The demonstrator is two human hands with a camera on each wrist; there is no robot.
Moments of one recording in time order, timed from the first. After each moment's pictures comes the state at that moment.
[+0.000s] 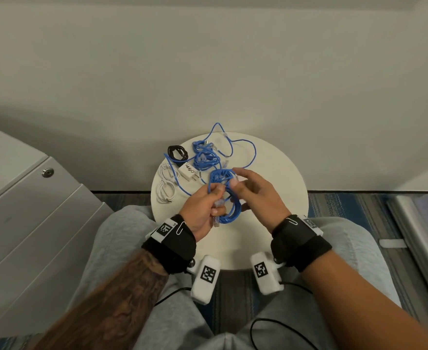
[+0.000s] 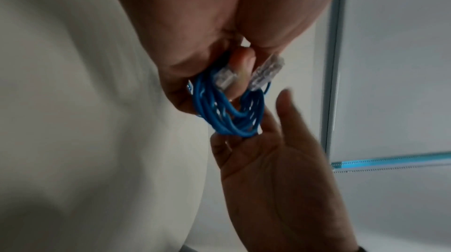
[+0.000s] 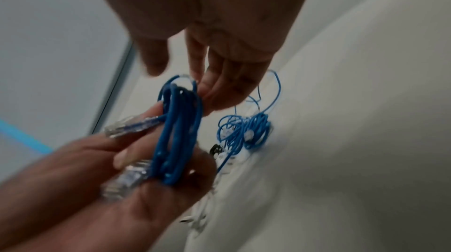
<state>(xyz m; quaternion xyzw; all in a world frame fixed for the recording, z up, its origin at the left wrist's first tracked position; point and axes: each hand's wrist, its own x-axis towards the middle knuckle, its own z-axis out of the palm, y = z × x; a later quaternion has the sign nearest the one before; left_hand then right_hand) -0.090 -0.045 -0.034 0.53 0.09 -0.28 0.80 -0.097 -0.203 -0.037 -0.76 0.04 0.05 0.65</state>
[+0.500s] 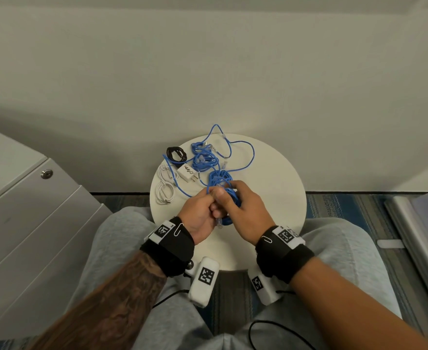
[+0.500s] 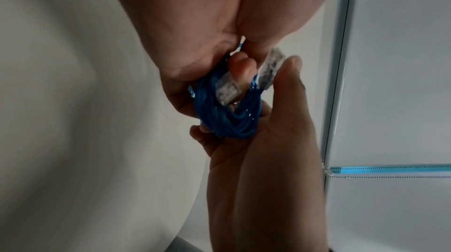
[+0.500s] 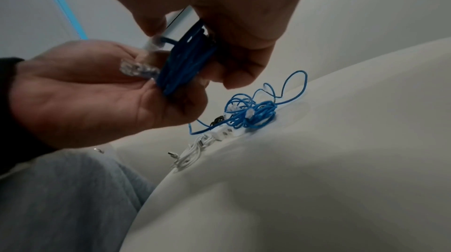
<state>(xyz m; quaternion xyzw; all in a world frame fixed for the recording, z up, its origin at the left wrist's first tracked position) -0.092 -0.046 -0.040 0.49 0.10 -0.26 0.83 -0.113 -0.179 -0.053 -0.85 0.01 0.00 0.52</state>
